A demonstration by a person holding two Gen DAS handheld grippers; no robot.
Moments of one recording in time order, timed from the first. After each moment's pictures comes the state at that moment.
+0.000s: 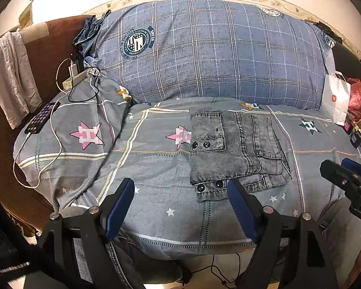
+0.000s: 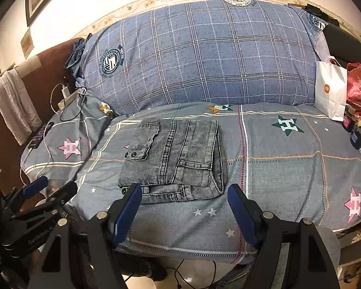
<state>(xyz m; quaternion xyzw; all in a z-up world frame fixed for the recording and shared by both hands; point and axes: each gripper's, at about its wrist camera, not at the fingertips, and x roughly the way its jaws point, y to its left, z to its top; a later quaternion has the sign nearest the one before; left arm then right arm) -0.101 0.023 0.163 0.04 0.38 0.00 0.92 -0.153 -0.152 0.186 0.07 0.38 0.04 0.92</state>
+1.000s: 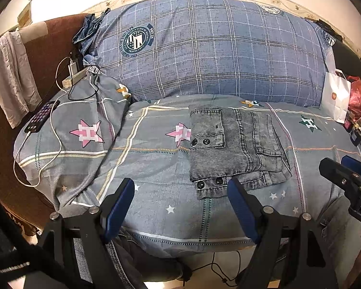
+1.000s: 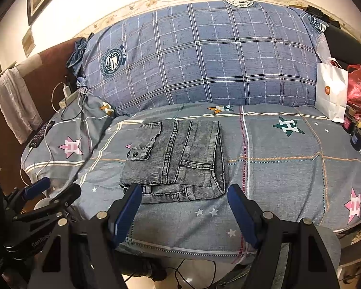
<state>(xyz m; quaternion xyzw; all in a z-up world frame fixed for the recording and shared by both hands) -0.102 0.024 0.163 0.04 0.39 0.00 0.92 -0.153 -0.149 0.187 0.07 0.38 0.04 0.92</state>
